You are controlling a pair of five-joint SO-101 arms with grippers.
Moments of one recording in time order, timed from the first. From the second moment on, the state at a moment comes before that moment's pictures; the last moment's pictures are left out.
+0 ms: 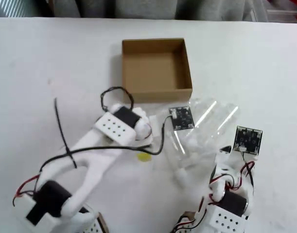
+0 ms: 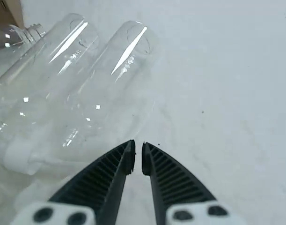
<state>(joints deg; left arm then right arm) 29.9 -6.6 28.7 64.5 -40.7 21.8 -103.0 96.4 55.7 13.4</state>
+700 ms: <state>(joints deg) 28.0 7.5 23.5 60.5 -40.7 21.6 -103.0 96.4 56.7 13.4</state>
